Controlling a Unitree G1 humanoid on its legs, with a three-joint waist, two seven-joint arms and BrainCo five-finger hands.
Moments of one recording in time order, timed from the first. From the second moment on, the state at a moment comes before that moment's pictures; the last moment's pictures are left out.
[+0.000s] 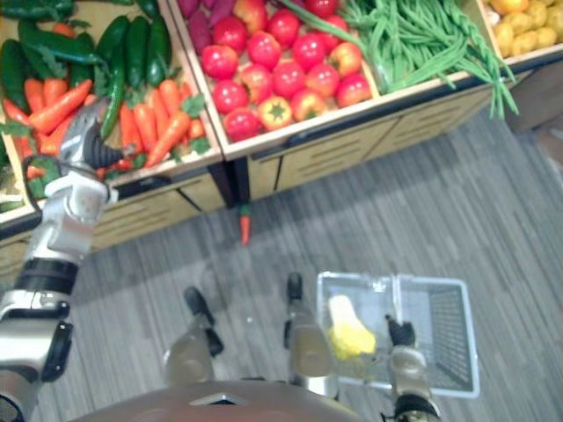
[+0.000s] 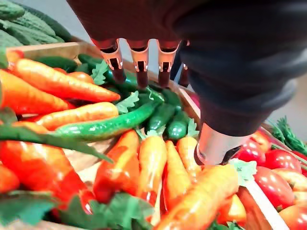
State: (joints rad) left arm -0.50 0.53 0.00 0.47 0.63 -0.02 0.22; right arm 0.07 -0.20 -0.35 0.93 -0.20 -0.09 -0.11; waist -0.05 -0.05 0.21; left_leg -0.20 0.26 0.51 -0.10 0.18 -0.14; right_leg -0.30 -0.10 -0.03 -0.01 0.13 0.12
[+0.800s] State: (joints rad) left arm -0.56 0.37 0.17 0.65 0.59 0.09 0.26; right arm 0.06 -0.20 -0.33 0.91 -0.20 -0.09 -0.12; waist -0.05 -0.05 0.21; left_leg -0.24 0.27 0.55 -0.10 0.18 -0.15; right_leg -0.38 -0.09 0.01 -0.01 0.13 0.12
